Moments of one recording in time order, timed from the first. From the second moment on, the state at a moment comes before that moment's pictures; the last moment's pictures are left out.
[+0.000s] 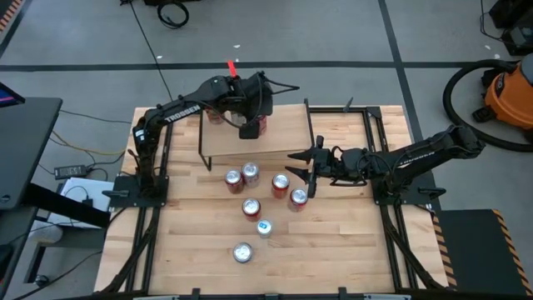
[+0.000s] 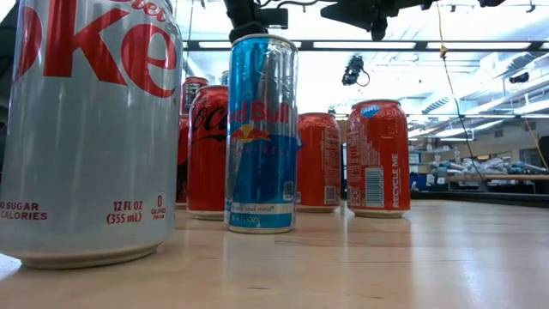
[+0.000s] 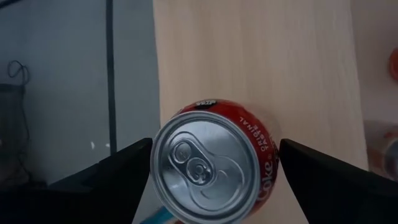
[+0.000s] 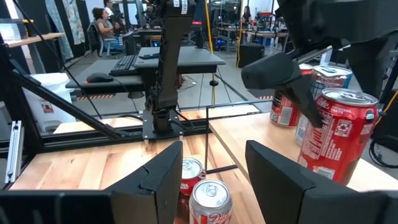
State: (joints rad) left arm 0.37 1.91 2.12 -1.23 -0.23 0.52; right arm 0.18 1.17 0.72 0.39 0.40 0.02
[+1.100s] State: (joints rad) left arm 0.44 1.91 2.12 -1.12 -0.21 0.60; right arm 0.18 1.17 0.72 0.41 0.39 0.02
